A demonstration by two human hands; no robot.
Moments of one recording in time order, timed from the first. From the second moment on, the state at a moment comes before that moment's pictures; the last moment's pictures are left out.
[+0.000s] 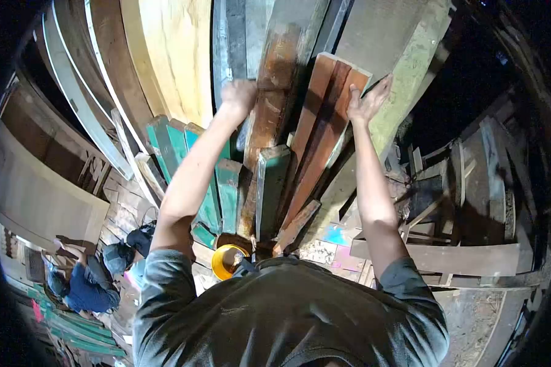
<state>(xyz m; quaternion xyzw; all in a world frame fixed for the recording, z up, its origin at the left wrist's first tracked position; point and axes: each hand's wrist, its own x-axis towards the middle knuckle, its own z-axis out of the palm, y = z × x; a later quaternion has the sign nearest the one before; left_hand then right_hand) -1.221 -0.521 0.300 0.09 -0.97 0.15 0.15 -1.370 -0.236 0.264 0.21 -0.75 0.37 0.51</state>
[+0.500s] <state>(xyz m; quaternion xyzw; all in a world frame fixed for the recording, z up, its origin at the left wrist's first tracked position) -1.254 -0.515 0.250 0.14 -0.97 0.05 0.21 -1.359 -0.237 0.272 0.20 -0.75 0.39 0.49</state>
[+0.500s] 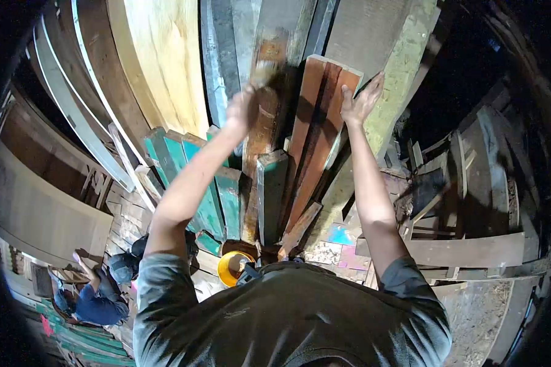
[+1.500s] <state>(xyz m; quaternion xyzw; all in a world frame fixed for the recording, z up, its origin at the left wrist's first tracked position) -1.337 -0.532 0.532 0.08 -0.95 0.16 0.25 -1.354 -0.237 0.284 0.14 -0.80 0.37 0.46</state>
